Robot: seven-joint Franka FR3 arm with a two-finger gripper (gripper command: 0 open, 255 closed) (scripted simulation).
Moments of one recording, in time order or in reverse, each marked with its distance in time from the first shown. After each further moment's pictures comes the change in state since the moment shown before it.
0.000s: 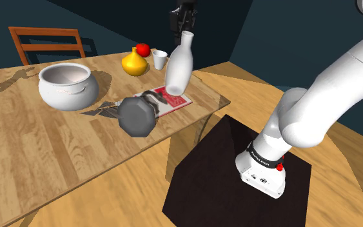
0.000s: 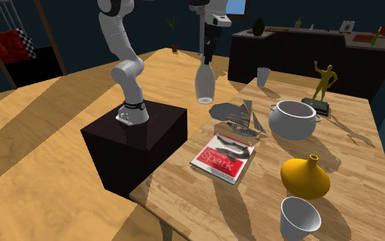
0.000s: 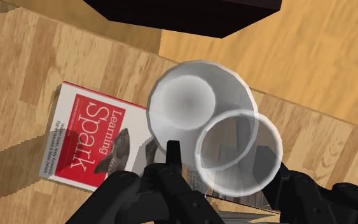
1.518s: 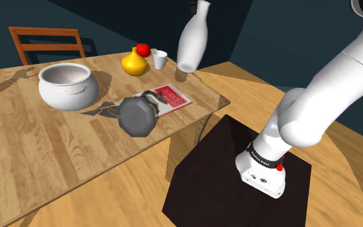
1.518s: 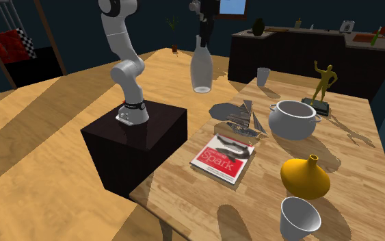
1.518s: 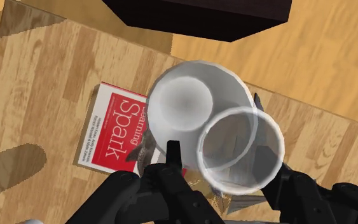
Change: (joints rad) arm -0.048 0.053 -0.070 0.299 -0.021 -0.246 -0.122
